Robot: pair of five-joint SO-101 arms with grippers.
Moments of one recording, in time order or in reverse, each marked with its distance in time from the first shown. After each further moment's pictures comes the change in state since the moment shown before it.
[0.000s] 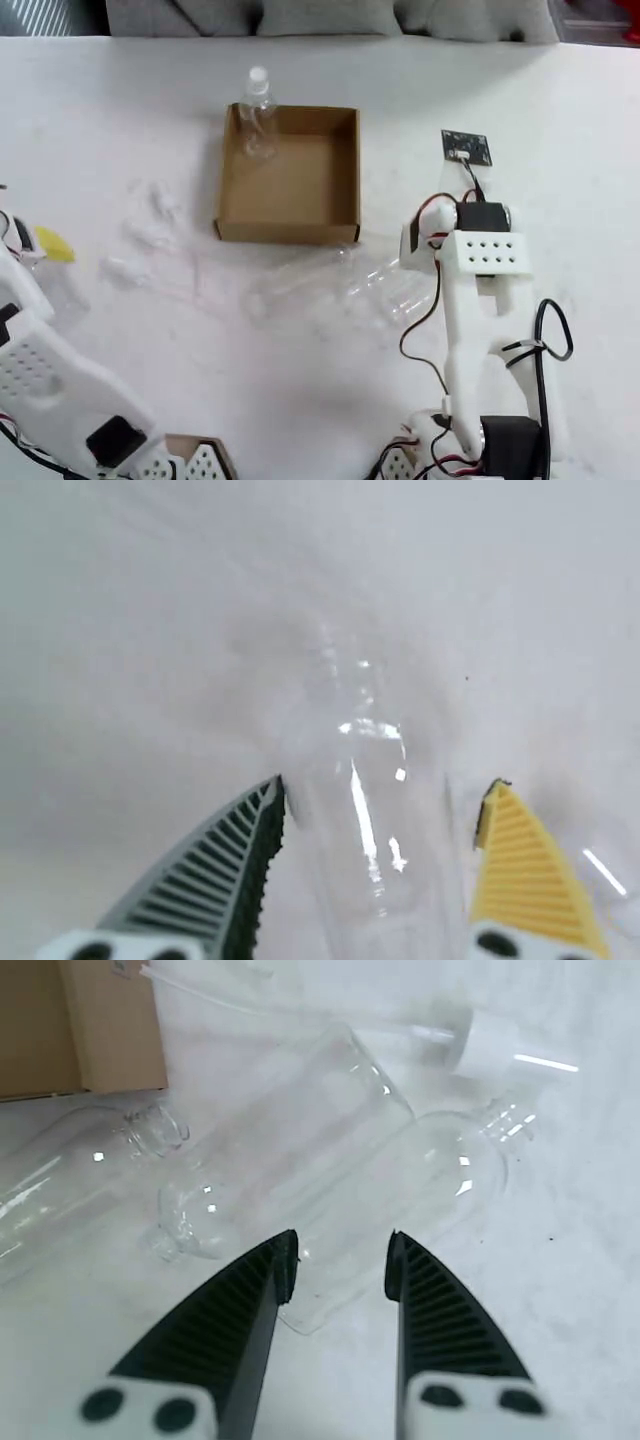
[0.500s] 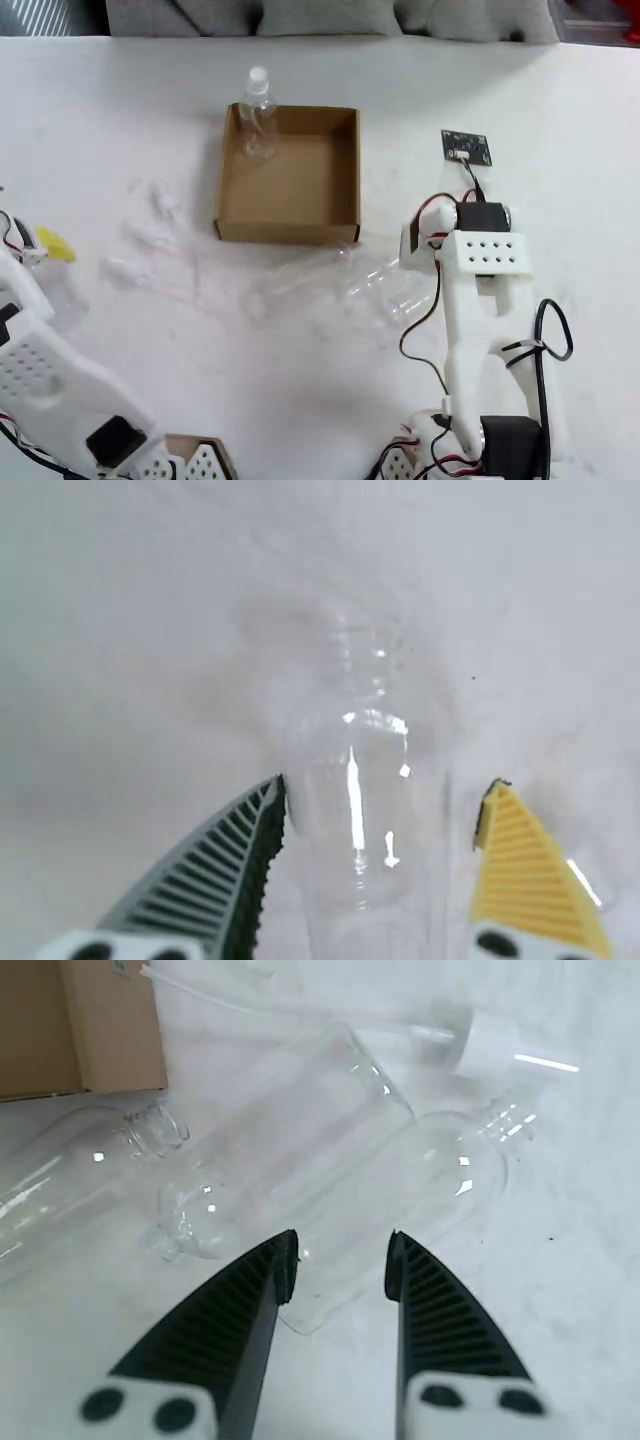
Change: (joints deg) left arm 0.0 0.0 0.0 1.3 6.1; right arm 0.0 0.0 0.0 0.0 0.0
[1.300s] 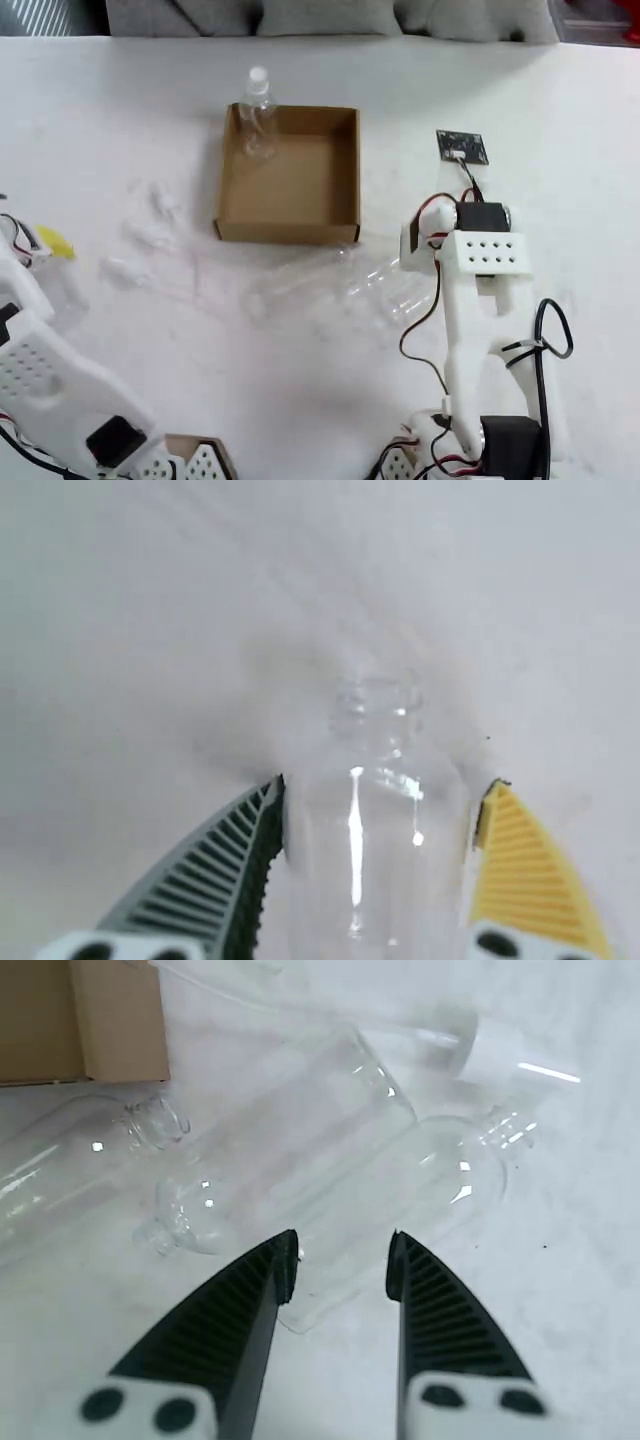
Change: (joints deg) left arm 0.0 0.0 6.1 -10.5 4.2; right arm 0.0 0.0 0.0 0.0 2.5
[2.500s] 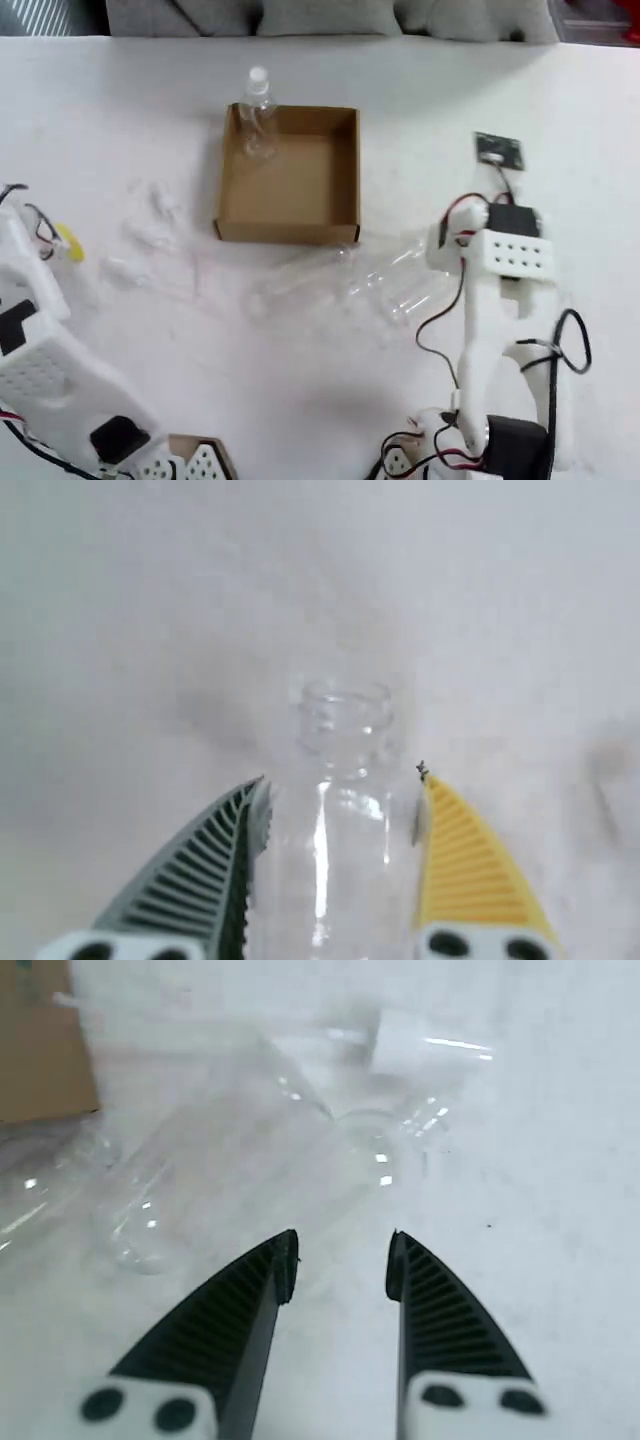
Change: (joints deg) left arm 5.8 -4.5 2.3 5.1 4.5; right arm 8.6 -0.6 0.0 0.0 0.5
